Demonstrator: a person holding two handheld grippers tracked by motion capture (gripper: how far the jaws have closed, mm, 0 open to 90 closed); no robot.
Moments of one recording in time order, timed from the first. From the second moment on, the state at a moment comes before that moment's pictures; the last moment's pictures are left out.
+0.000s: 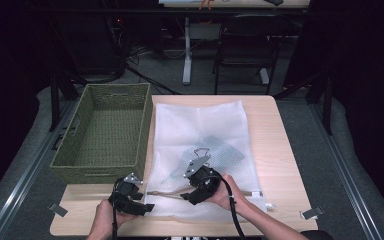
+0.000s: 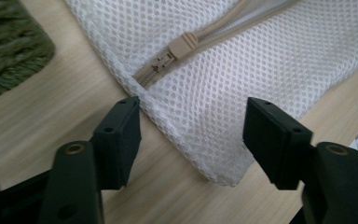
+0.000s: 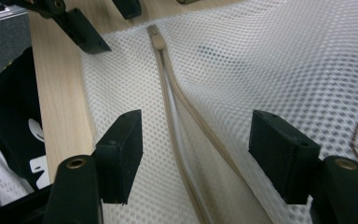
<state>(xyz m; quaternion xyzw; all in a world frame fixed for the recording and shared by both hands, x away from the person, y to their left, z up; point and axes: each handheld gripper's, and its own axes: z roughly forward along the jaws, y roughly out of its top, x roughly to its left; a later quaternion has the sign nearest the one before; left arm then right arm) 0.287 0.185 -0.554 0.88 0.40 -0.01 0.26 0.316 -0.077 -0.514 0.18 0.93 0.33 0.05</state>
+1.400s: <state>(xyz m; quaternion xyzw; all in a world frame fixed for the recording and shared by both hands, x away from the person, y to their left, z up) 0.293 0.194 -0.549 0.86 0.42 0.01 0.28 0.331 0.018 -0.556 0.13 0.94 0.31 0.04</state>
